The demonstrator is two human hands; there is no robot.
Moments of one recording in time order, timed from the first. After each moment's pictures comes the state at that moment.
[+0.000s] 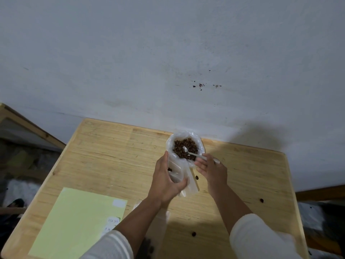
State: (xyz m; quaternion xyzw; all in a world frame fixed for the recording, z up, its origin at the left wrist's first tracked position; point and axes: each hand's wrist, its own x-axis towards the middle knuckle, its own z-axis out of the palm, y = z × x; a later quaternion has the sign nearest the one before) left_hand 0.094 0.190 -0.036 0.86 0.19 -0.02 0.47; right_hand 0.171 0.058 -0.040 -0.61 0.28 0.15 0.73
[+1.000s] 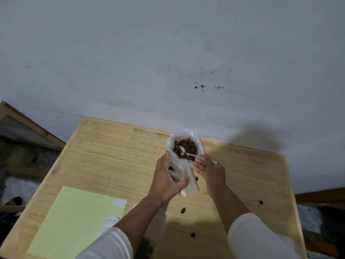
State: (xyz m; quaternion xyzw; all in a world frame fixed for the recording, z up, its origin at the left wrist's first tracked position) left_hand 0.099 0.192 -0.038 0.86 0.18 -0.03 0.48; right_hand 0.171 0.060 -0.041 -0.62 0.27 0.16 0.72
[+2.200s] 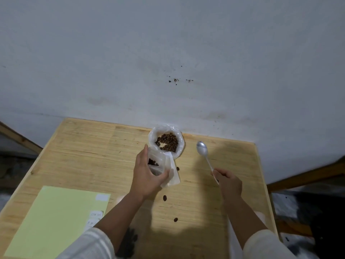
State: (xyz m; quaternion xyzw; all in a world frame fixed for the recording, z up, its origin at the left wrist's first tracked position) left_hand 0.079 0.183 -0.027 0.87 0.17 0.05 0.45; right_hand 0.121 -0.044 -0.027 -0.75 0.31 0.08 0.57
